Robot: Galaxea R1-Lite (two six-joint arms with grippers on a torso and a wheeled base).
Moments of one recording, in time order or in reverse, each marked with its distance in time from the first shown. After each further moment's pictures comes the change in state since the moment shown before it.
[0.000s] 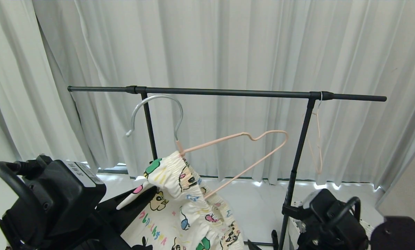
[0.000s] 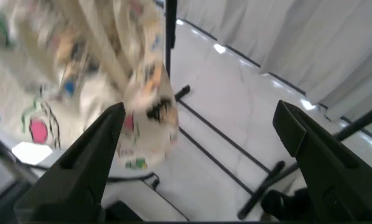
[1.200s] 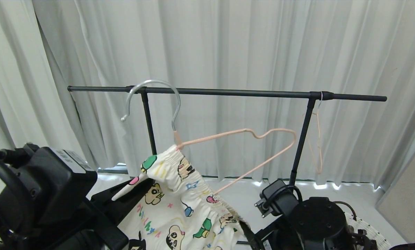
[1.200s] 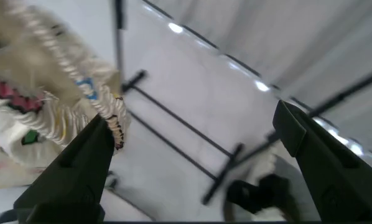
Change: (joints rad) left arm 0.010 -0.009 -0.024 0.003 0.029 0.004; right arm -0.114 0.233 -0.101 0.003 -0.099 -0.098
